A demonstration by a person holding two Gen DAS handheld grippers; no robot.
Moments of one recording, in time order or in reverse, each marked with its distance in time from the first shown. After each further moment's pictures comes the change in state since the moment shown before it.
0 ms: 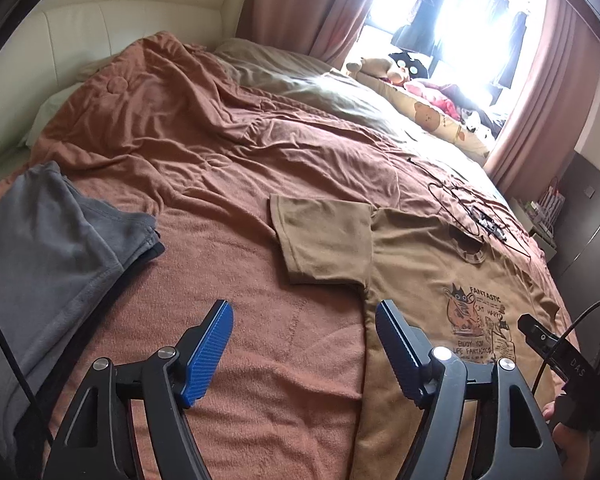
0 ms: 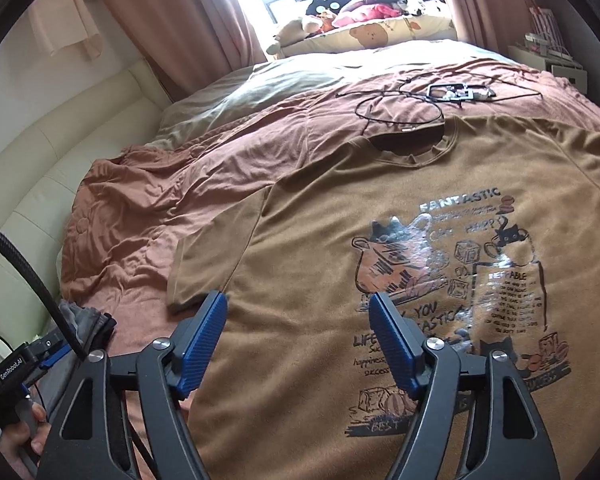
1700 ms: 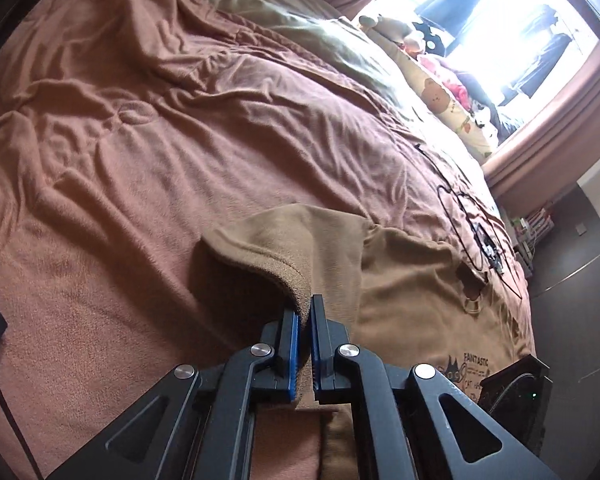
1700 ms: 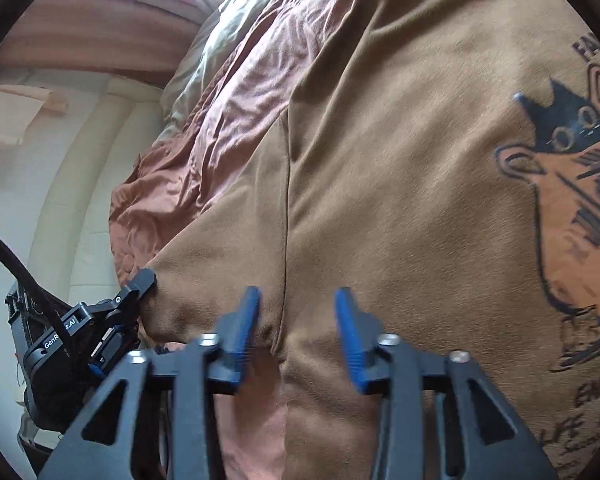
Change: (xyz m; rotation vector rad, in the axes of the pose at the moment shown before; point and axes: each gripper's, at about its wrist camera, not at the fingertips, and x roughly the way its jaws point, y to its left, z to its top) left arm 0.176 -0.016 0.093 -0.151 0.196 -0.164; right arm 0.201 -0.045 0.055 0.402 0.253 0.334
